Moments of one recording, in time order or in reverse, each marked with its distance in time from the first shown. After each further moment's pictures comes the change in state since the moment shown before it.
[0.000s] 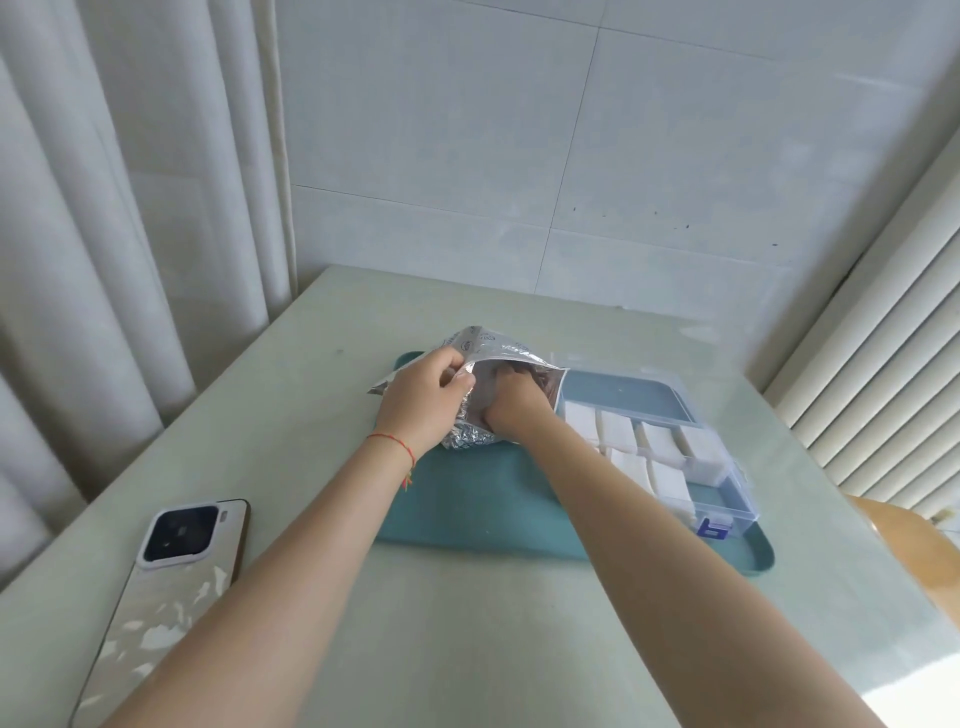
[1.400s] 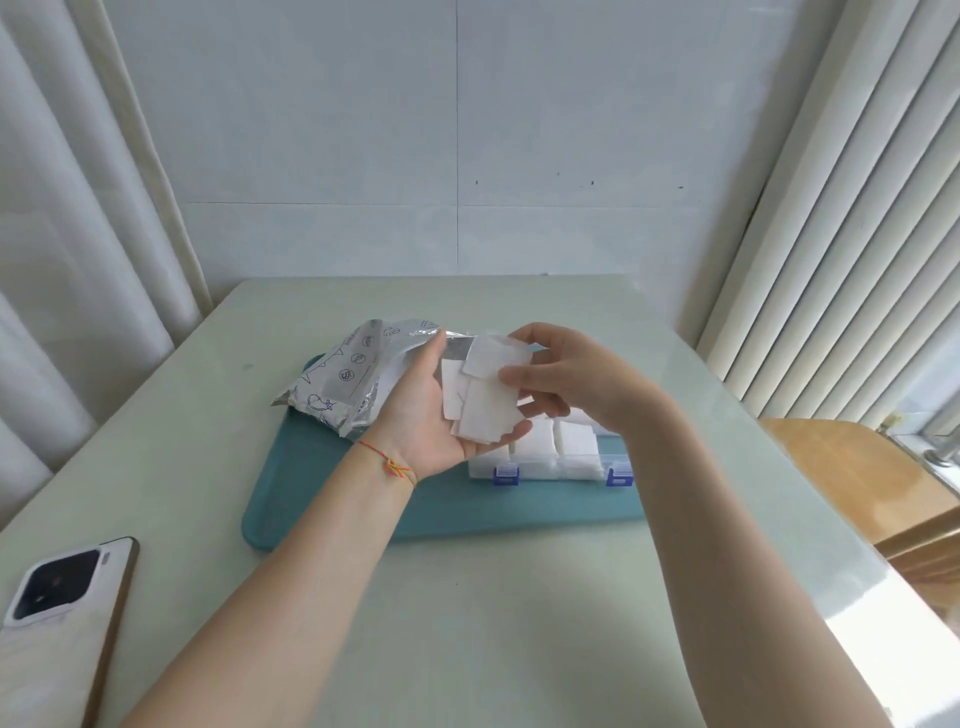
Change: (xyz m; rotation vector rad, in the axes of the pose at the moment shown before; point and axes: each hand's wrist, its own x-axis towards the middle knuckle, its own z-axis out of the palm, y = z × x) left_hand -0.039 0.101 0.066 -1.225 -0.674 -0.682; right_hand -0.082 0.140 -0.068 0.988 -0.052 -0.136
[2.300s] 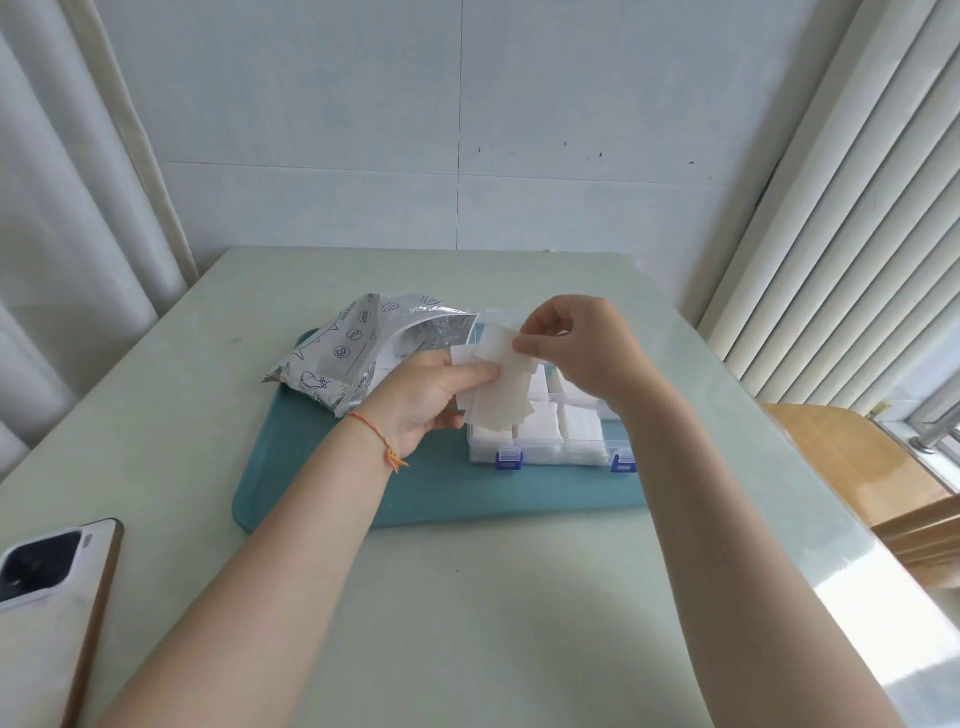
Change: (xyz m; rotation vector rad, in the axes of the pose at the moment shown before) left_hand 0.012 0.002 -0.025 0.623 0.184 0.202; right_hand 0.014 0.003 0.004 -0.352 0.374 -0.095
